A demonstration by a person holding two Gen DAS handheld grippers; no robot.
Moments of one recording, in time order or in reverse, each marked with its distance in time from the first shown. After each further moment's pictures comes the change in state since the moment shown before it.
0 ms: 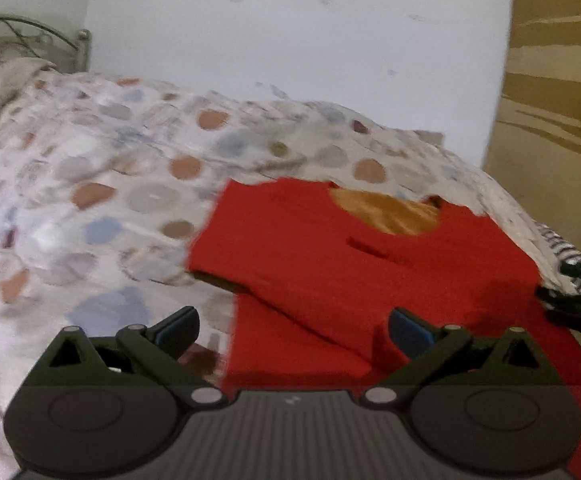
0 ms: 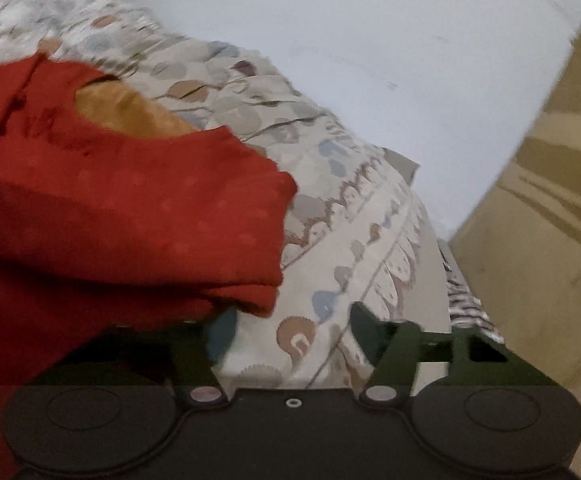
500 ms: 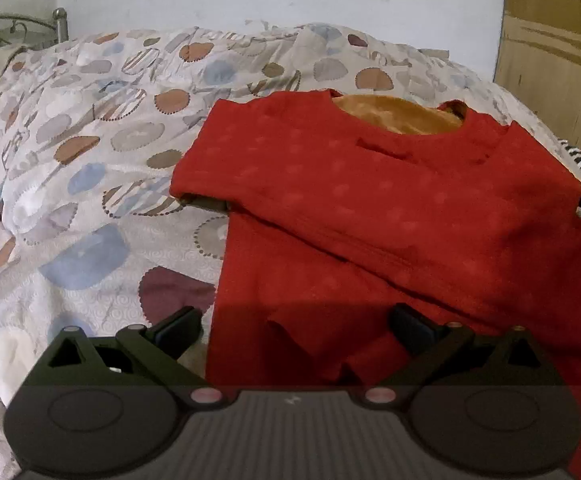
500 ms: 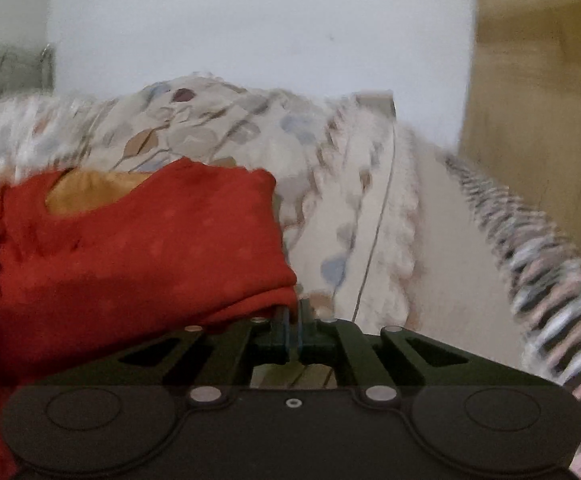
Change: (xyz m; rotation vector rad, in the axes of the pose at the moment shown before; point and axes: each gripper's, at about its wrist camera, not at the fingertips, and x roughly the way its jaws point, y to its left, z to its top) left arm 0.031 -0.010 -0.026 0.104 0.195 0.085; right arm 0.001 -0.039 -0.016 0.552 0.061 0.142
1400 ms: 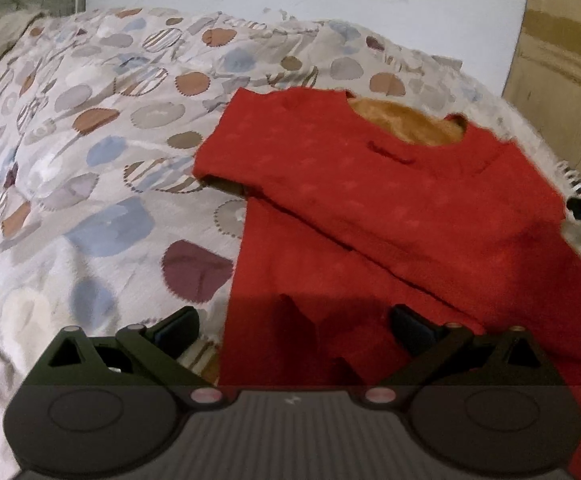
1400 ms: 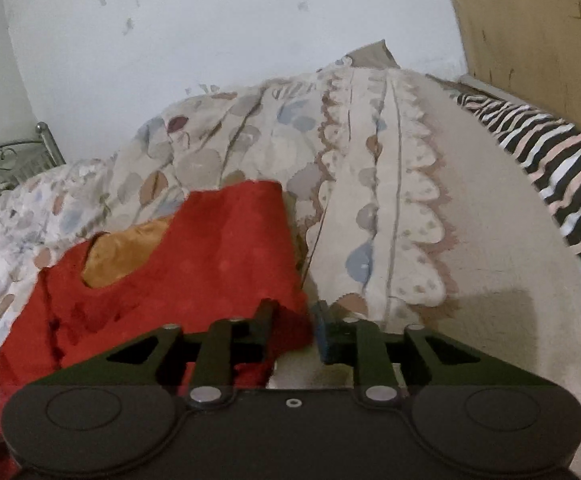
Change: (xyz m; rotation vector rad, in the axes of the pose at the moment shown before) left arm -0.028 0.023 -0.002 -0.124 0.030 -0.064; right arm -0.007 -0.030 0.027 0.262 0.070 0.166
